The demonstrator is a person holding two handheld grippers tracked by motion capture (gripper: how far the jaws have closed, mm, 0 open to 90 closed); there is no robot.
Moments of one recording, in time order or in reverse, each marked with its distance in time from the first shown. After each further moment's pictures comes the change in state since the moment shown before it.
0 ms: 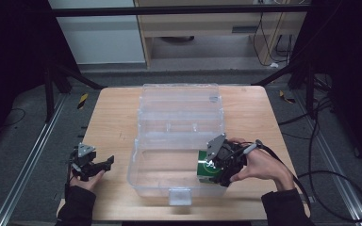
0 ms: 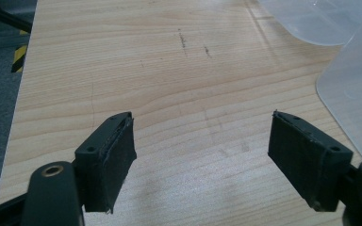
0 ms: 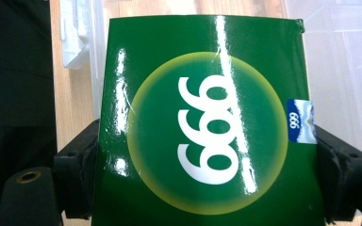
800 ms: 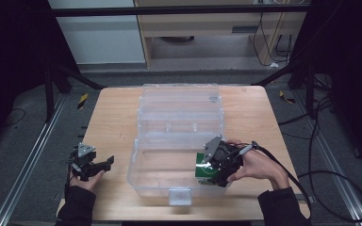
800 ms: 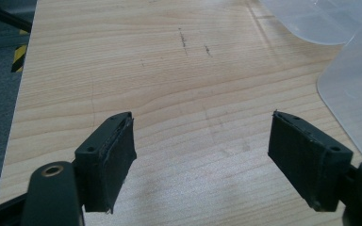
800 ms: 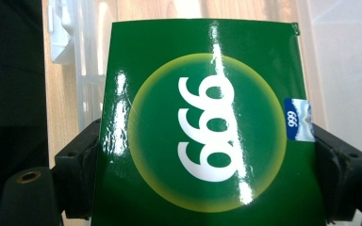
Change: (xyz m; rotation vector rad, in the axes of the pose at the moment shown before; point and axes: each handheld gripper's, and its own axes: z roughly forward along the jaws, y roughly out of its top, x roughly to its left) left arm 0.000 0.000 0.000 0.001 0.000 0.000; right arm -0.004 -0.002 0.018 0.015 0.022 -0.002
